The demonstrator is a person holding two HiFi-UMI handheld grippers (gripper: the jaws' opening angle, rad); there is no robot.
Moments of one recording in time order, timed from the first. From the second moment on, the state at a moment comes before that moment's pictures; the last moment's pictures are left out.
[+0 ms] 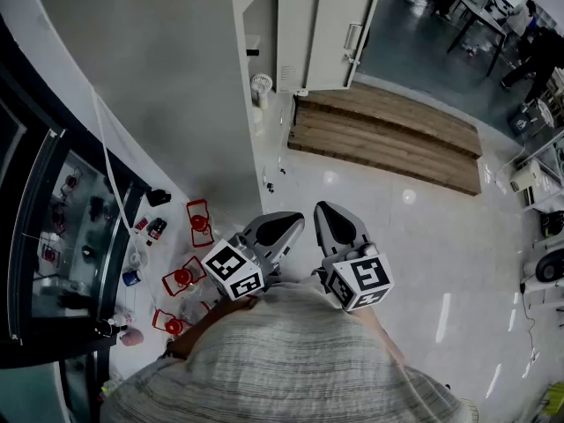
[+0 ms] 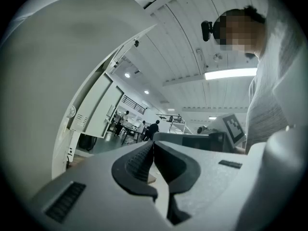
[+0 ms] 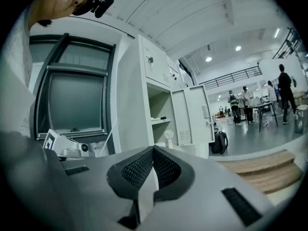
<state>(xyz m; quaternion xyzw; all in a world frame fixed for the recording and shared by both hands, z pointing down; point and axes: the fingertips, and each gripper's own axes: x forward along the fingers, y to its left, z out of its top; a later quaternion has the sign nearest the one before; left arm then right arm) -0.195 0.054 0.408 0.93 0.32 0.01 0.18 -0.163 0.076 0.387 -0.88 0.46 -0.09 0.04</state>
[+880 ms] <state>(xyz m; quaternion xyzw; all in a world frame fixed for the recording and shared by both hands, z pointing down) -0.072 0.154 0.400 0.94 0.29 0.02 0.18 -0.044 0.156 0.377 -0.84 0.53 -0.09 0.06</state>
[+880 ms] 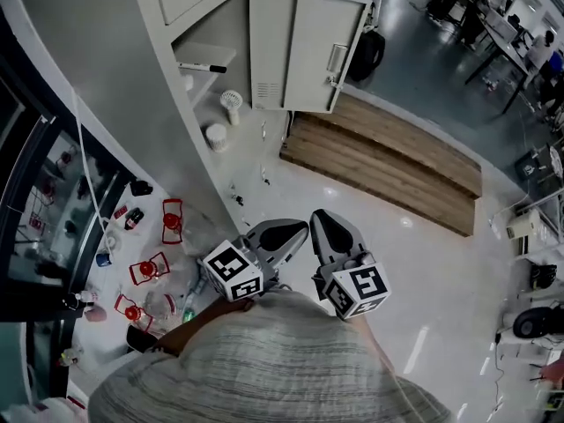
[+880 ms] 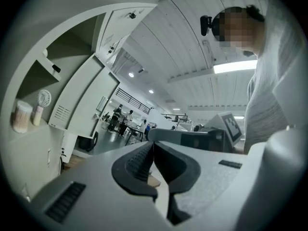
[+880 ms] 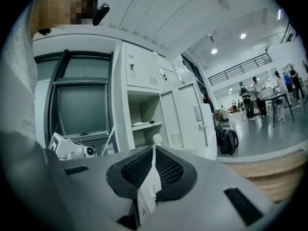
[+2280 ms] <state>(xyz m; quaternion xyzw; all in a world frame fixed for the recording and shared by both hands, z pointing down) -0.006 -0.038 0.394 0.98 0.10 -0.04 0.17 0.025 -0.099 0.336 -0.63 0.77 -0.05 0.00</state>
